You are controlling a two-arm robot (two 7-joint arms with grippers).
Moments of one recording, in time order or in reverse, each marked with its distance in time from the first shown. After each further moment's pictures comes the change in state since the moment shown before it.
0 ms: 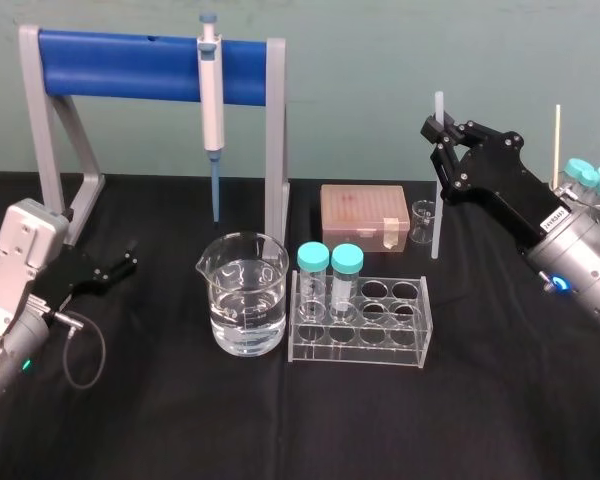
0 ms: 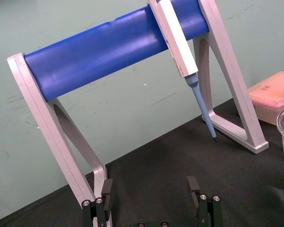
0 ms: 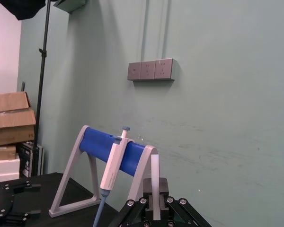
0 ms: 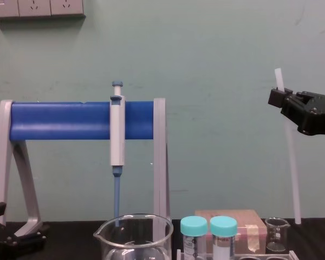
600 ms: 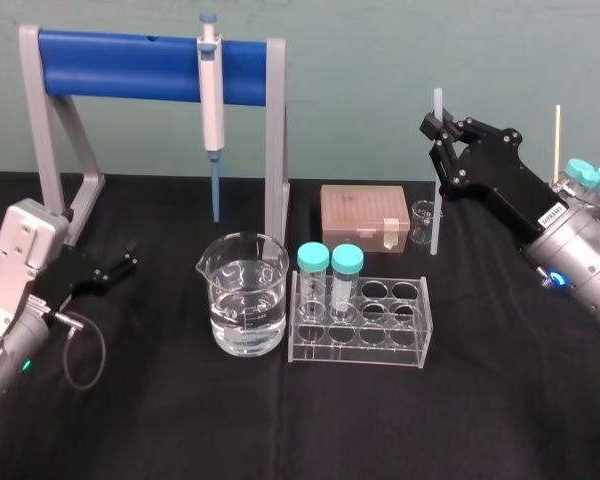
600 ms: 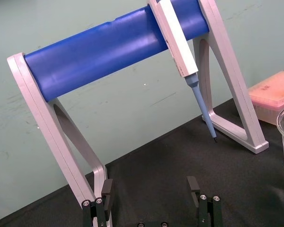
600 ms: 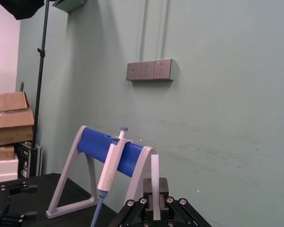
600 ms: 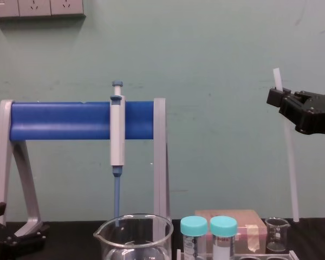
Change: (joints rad) left arm 0.000 0.000 0.000 0.000 0.000 0.000 0.000; right arm 0.017 -0.007 -0.004 0.021 -0.002 -0.006 0.002
